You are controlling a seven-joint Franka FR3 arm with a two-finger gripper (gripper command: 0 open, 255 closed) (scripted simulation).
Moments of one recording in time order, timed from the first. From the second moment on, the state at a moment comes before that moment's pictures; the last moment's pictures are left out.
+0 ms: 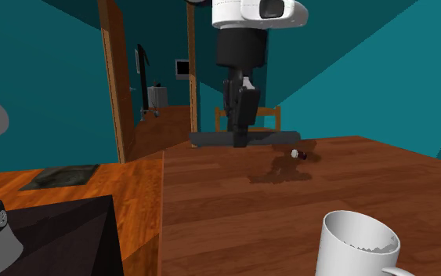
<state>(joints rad) -0.30 0.15 -0.17 -1.72 0.10 1.83 -0.33</state>
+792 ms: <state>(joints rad) -0.47 0.25 -0.27 -1.59 0.13 1.77 -0.59</state>
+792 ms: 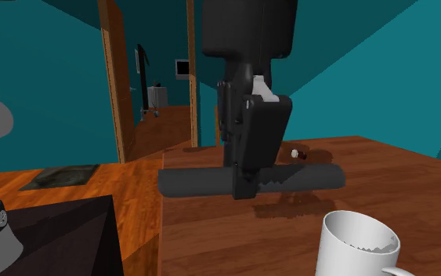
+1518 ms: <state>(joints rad) -0.48 0.29 -0.28 -1.66 0.15 1.89 -0.63</state>
